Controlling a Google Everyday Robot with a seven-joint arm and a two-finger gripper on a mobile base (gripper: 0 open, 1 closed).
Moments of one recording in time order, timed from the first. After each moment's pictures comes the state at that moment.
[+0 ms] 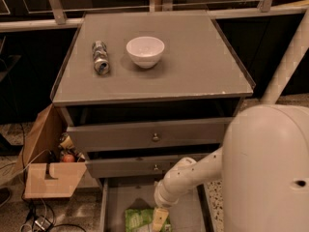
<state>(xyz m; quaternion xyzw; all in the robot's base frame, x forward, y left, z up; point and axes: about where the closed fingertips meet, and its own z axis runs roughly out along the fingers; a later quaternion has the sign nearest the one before) 0.441 -0.024 0.369 -0.66 0.74 0.12 0.11</state>
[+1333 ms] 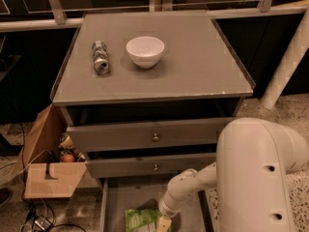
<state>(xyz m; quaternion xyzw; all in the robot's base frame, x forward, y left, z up) 0.430 -0.034 0.284 -0.64 0.74 0.16 0.09</state>
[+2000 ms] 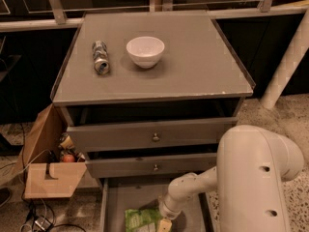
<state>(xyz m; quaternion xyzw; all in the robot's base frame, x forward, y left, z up) 0.426 -0.037 0.251 -0.64 0.74 0.18 0.08</state>
